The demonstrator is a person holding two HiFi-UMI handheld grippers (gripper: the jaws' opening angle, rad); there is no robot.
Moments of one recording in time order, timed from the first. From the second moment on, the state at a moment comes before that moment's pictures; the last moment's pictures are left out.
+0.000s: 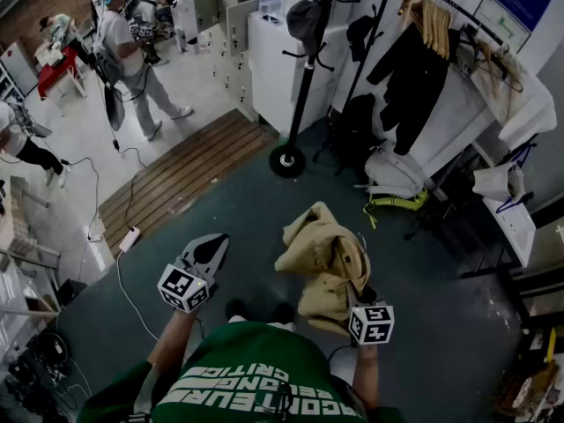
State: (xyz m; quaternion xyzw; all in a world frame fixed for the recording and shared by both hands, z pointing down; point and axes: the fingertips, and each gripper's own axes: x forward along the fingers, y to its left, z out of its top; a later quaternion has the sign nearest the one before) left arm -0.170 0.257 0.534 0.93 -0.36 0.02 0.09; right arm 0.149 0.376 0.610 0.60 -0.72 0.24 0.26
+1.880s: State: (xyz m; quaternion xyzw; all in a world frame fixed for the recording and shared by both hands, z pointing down) left arm -0.094 0.143 0.548 0.92 -0.37 0.01 0.11; right arm 0.210 0.200 0.602 0.59 -0.73 0.24 0.25
